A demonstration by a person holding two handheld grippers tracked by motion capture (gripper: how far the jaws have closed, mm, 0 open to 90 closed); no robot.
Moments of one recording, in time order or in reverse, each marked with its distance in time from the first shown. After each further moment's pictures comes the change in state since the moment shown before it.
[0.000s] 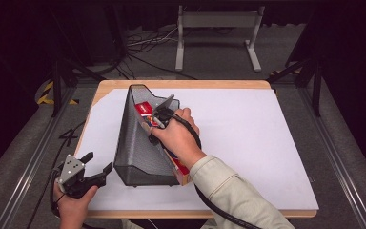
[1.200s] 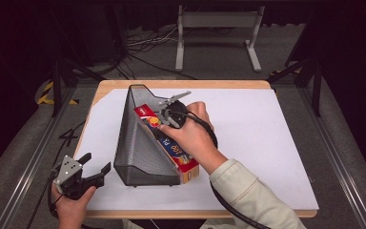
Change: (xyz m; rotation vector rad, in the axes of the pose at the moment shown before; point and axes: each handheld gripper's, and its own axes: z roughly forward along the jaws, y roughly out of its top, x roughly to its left) left arm 0.002 -0.002 -0.003 -0.004 0.016 -0.020; right arm -0.016 -0.023 -0.057 -0.381 0.061 -0.208
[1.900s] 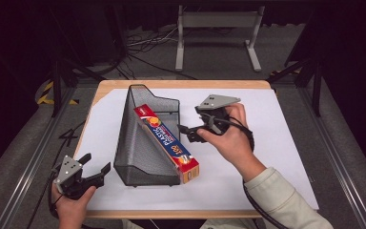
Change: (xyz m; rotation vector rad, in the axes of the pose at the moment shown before) left arm 0.000 -0.002 0.001 0.010 -0.003 -0.003; right arm -0.047 -0.042 -0.072 -0.287 0.047 -0.147
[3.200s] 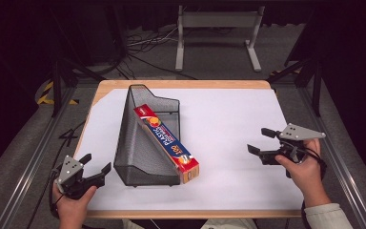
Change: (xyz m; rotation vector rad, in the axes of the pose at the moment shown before) left arm 0.000 -0.001 0.002 0.011 0.011 -0.011; right arm -0.097 -0.155 -0.111 -0.063 -0.077 0.057
